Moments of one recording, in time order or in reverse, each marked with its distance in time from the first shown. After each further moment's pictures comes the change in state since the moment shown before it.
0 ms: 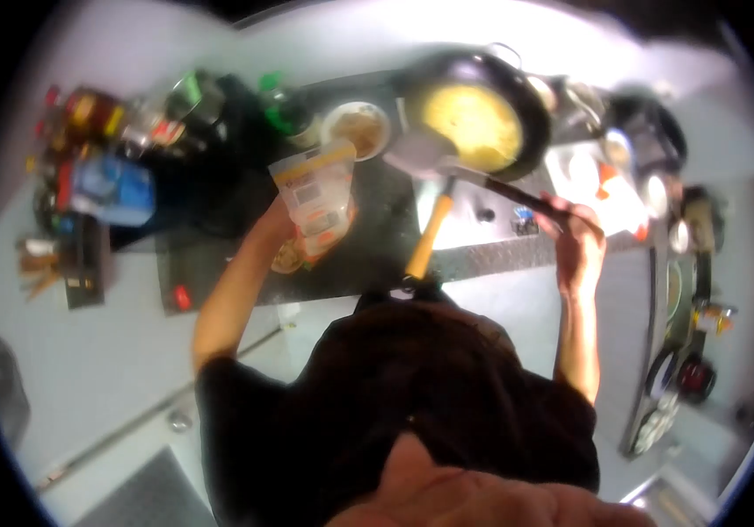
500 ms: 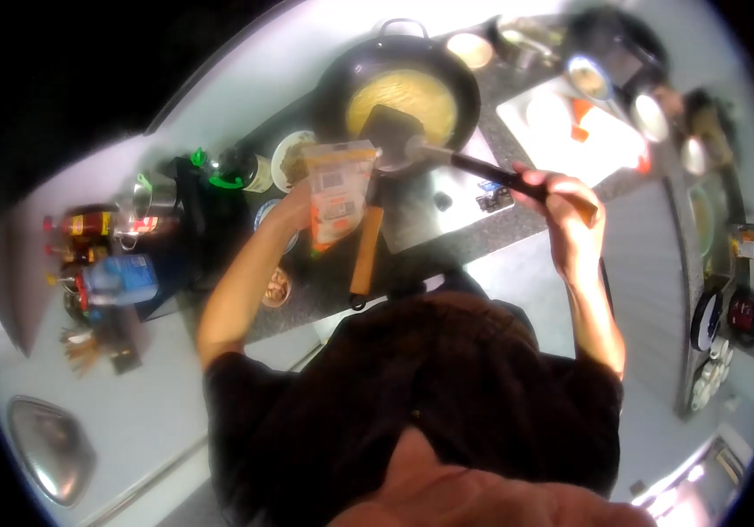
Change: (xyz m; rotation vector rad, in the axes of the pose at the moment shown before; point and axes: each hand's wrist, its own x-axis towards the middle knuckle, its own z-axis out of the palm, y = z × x) left_hand 0.159 -0.018 0.098 0.261 0.006 -0.376; right_hand 0.003 -0.055 -0.097 -0.031 0.014 -0.091
